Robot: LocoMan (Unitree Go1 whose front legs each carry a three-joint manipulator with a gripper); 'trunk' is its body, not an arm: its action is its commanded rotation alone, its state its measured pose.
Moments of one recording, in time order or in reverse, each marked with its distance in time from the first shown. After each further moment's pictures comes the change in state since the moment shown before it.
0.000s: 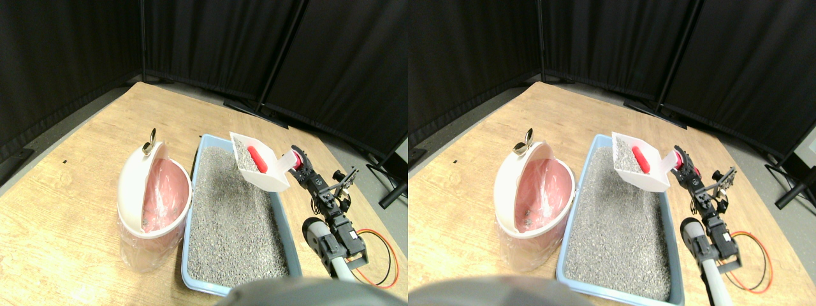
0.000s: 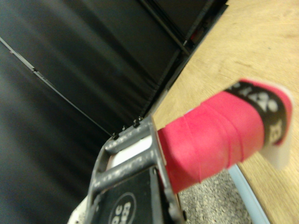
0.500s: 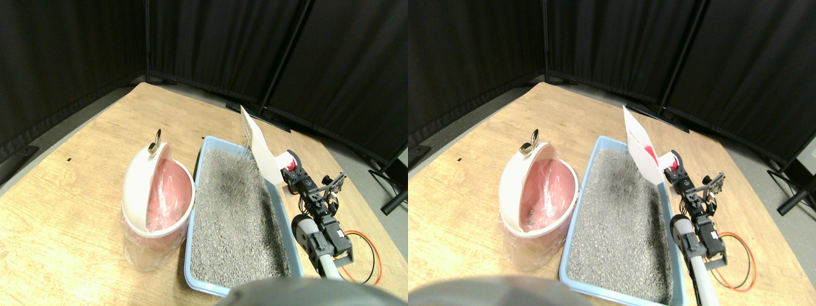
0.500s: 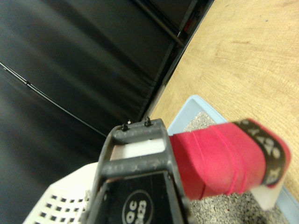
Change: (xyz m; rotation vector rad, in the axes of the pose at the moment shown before) right arm 0.010 0.006 -0.014 0.362 -0.001 -0.023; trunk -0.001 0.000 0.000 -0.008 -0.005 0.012
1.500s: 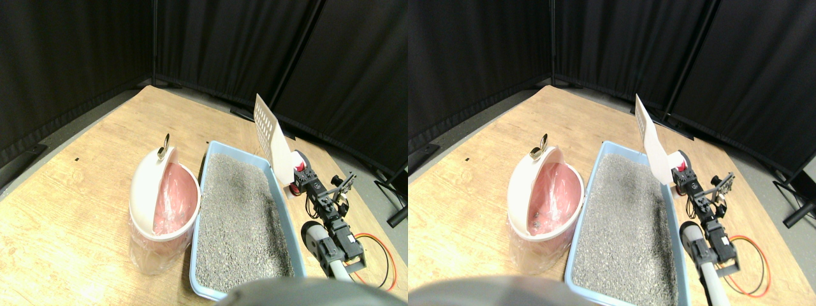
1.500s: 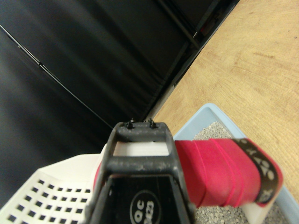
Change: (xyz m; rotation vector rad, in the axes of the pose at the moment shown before) right arm 0.002 0.015 0.005 -0.025 0.030 0.073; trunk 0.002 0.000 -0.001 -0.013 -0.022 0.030
